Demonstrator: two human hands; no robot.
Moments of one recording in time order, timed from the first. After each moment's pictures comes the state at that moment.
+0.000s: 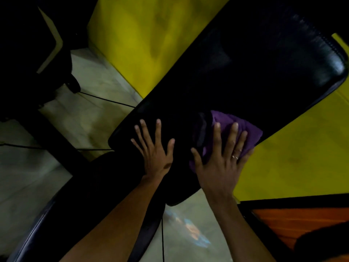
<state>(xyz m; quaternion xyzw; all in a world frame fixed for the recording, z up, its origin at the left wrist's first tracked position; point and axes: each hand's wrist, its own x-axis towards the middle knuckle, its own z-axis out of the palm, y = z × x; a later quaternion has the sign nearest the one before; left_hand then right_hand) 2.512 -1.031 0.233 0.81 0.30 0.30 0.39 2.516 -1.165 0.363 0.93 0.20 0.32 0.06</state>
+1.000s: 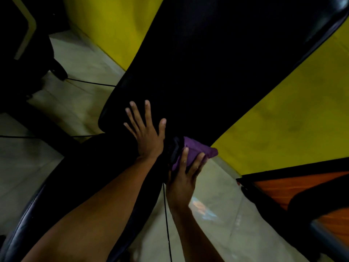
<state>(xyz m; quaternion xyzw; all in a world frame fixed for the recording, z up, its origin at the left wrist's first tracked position) 2.505 -1.042 0.221 0.83 0.31 0.27 0.38 2.429 -1.185 0.221 0.96 0.14 0.17 -0.16</state>
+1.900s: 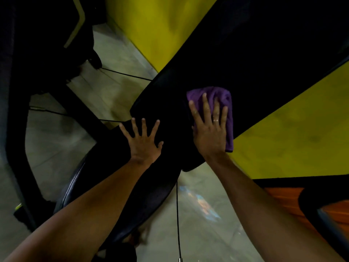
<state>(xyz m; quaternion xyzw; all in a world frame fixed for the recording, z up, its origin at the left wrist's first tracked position) 2.399 -0.985 0.214 0.95 0.27 -0.11 0.15 2.514 -1.135 0.324 0.89 0.37 0.23 0.14</state>
